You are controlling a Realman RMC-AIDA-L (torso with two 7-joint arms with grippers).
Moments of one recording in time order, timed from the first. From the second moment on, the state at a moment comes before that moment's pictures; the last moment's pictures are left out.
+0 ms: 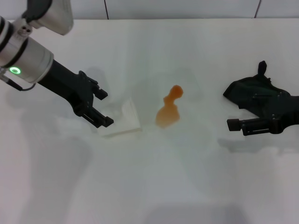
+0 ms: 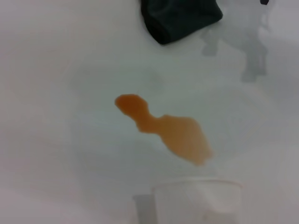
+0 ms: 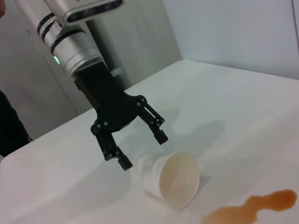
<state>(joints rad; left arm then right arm) -1.25 -2.04 2.85 -0.59 0.44 1.56 -1.31 0.32 2.01 -1.08 -1.11 -1.84 -1.55 1.84</state>
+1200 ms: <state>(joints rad) -1.29 -2.07 2.85 -0.53 0.48 1.47 -1.31 0.32 2.01 -1.07 -1.12 -1.84 -1.55 1.84</state>
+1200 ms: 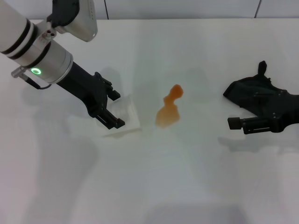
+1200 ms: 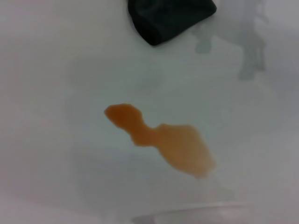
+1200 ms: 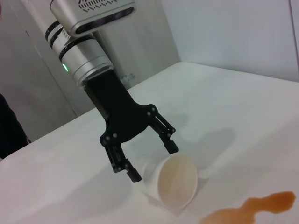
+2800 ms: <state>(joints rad) -1.28 -2.07 2.85 -0.46 0.50 1.41 -1.32 0.32 2.01 -1.07 -1.11 -1.84 -1.55 1.84</state>
